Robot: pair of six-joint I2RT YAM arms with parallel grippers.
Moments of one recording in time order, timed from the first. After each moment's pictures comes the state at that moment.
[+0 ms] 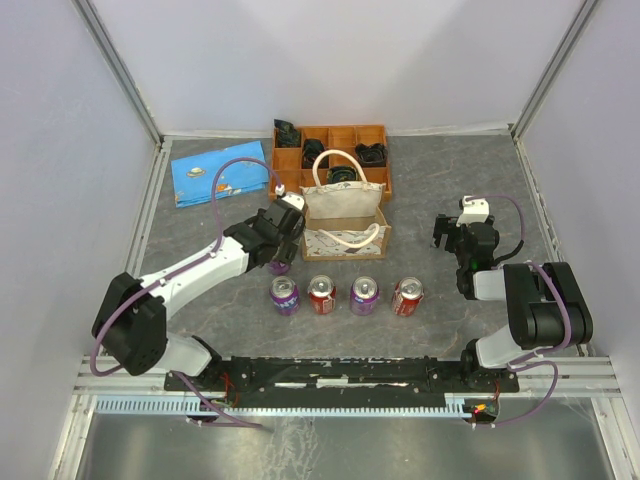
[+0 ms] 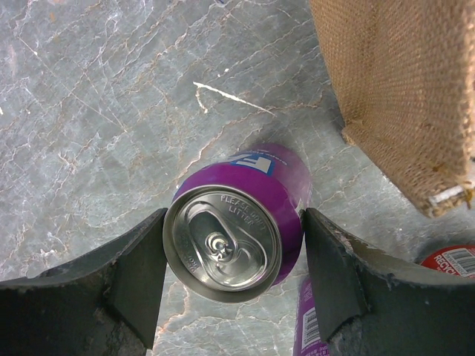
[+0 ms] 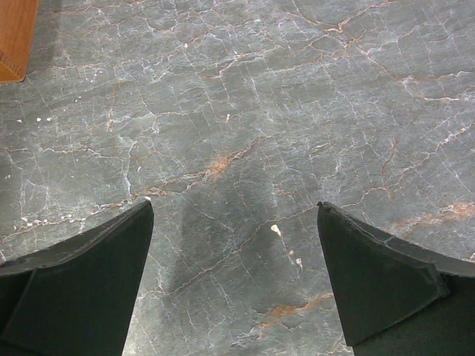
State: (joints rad) left arm -0.66 1.41 0.96 -0.53 -0.41 -0.16; right arm 0.02 1.52 0.34 0.84 0.08 0.01
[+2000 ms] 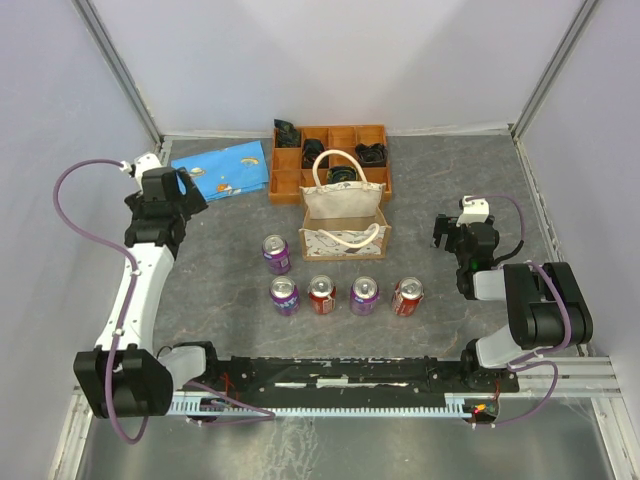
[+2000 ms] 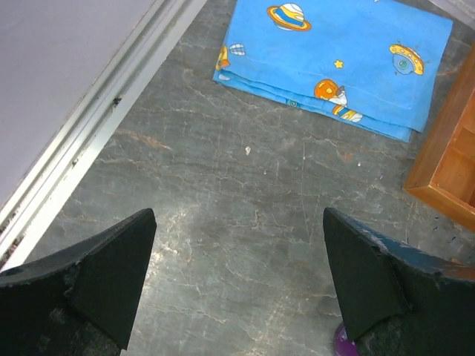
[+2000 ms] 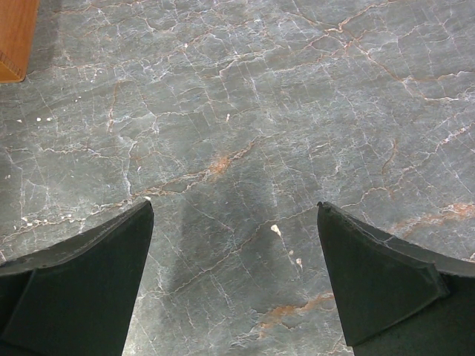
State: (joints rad) left arm 0.05 1.14 1.02 -0.47 -0.37 -0.34; right arm 0.02 1.52 0.34 0.84 0.08 0.01
